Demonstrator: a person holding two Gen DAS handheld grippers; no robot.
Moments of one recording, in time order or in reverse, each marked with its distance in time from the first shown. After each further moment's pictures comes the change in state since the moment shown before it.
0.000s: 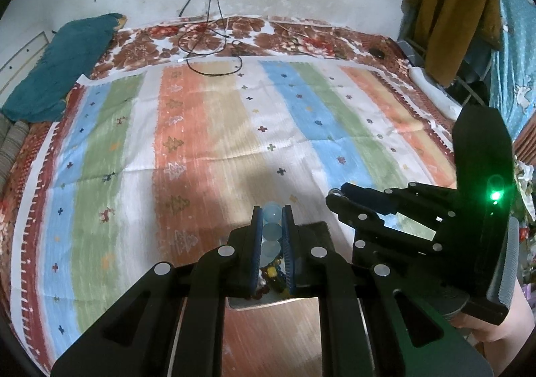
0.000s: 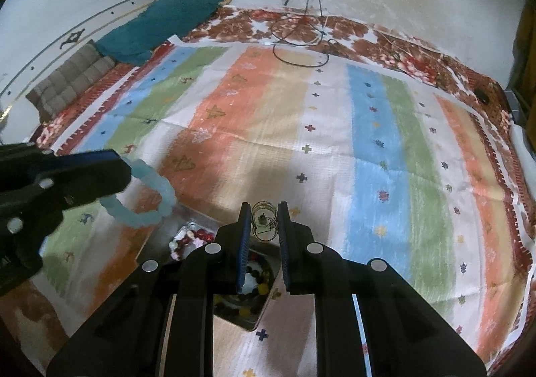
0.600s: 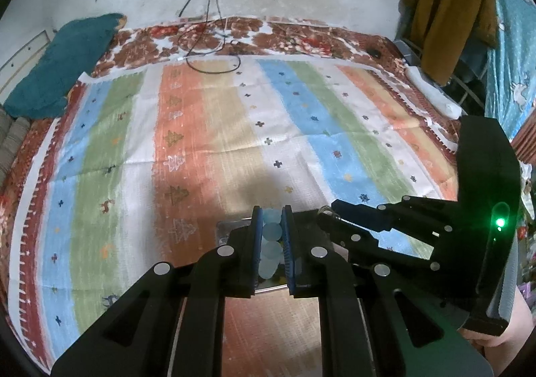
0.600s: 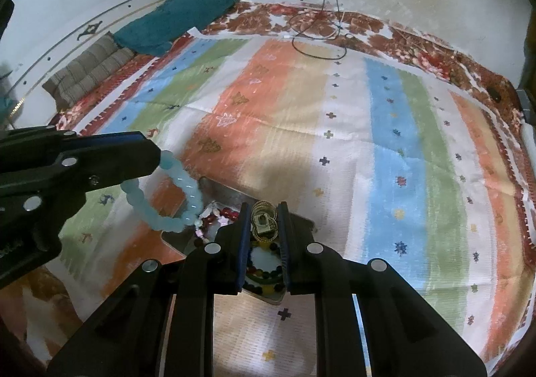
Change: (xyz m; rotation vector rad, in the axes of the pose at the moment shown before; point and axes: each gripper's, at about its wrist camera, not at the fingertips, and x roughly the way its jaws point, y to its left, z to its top) left arm -0.010 0.001 -0.013 -0.019 -0.006 0.007; right arm -0.007 0.016 -0.019 -0.019 0.028 0.064
